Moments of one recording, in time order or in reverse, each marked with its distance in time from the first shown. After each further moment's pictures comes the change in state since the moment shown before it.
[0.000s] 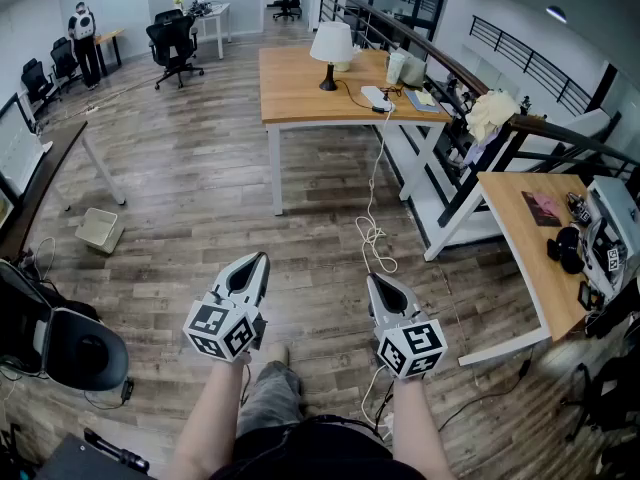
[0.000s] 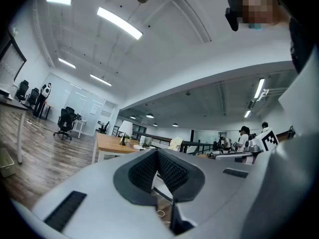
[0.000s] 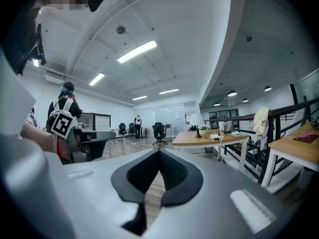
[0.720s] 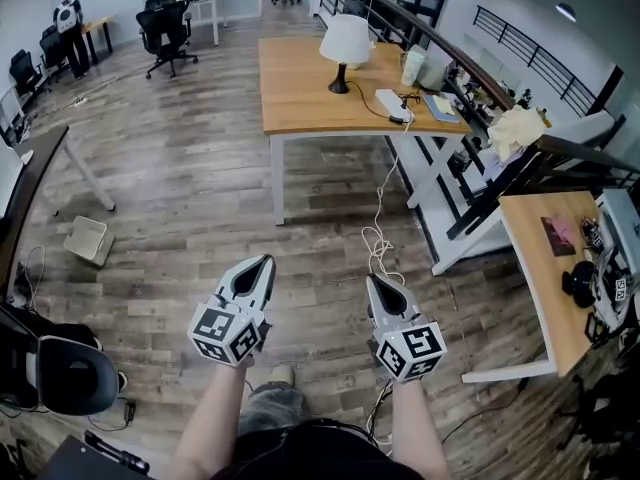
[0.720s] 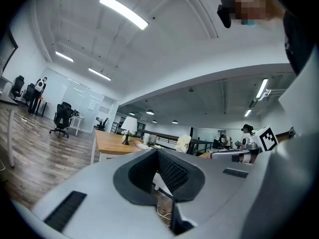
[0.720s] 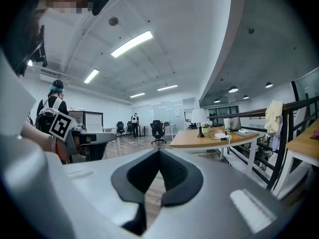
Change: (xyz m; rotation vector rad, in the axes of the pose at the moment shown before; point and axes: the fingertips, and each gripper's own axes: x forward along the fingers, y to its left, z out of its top) left arm 0.120 0.125 0.008 -0.001 0.038 -0.021; right arm 0.176 -0.038 0.004 0.014 0.022 -0.001
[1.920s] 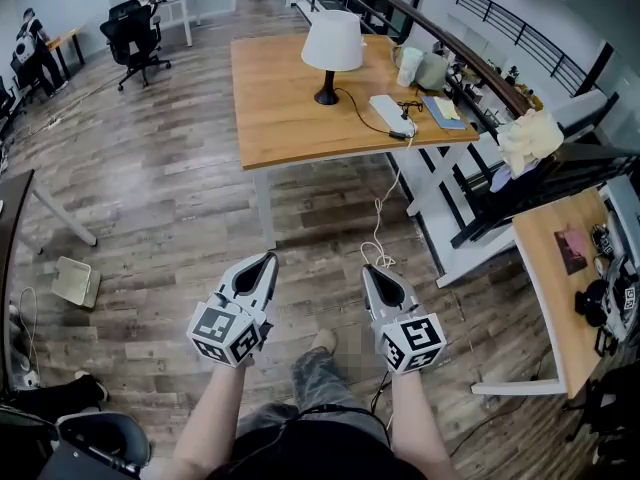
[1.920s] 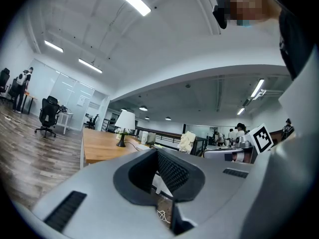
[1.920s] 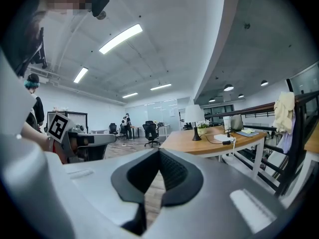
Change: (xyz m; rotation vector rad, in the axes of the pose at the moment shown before) left arm 0.184 0.106 0.016 0.019 0.045 -0.110; right arm 0.185 -0.102 0.015 0.030 -0.008 -0.056
